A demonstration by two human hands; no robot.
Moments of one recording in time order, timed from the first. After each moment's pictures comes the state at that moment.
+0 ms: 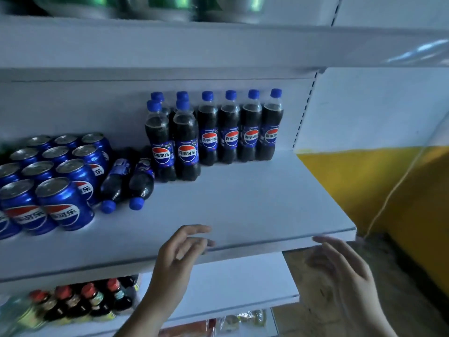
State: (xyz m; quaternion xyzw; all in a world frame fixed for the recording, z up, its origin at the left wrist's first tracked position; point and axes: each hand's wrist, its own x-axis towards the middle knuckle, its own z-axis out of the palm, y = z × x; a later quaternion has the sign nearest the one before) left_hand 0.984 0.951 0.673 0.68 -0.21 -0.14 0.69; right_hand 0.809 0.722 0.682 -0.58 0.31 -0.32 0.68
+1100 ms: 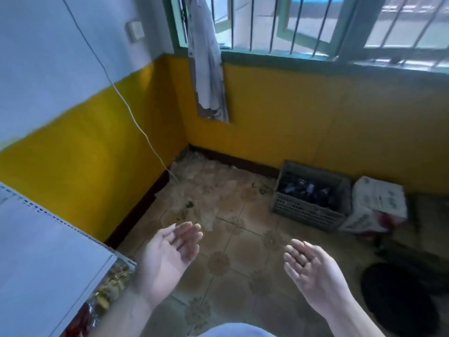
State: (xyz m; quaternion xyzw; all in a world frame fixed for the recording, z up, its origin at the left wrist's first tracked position) left_hand 0.507 0.702 0.634 0.47 -0.08 -0.72 0.51; right_hand 0.200 0.716 0.585 0.01 0.48 -0.52 0.71
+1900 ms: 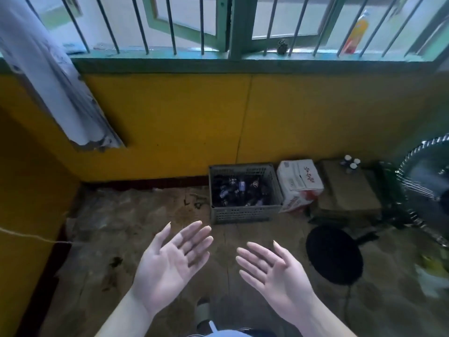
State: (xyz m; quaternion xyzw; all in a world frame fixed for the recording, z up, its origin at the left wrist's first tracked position) left_hand 0.367 0.400 0.592 0.37 -0.11 -0.89 0.25; right_hand 0.156 0.533 0.571 0.12 0.48 -0.58 0.65
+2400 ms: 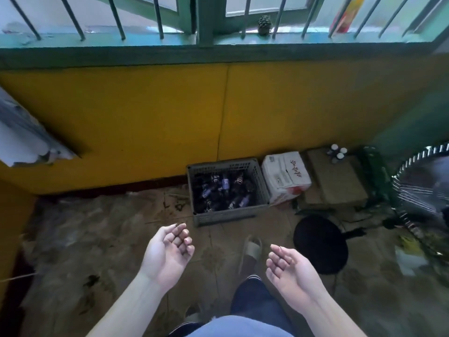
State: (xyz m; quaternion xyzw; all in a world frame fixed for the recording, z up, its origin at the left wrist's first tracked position) left_hand 0.243 0.266 0.535 0.51 -0.05 -0.82 0.25; right_hand 0.036 0.447 0.525 0.25 0.55 -0.60 0.53
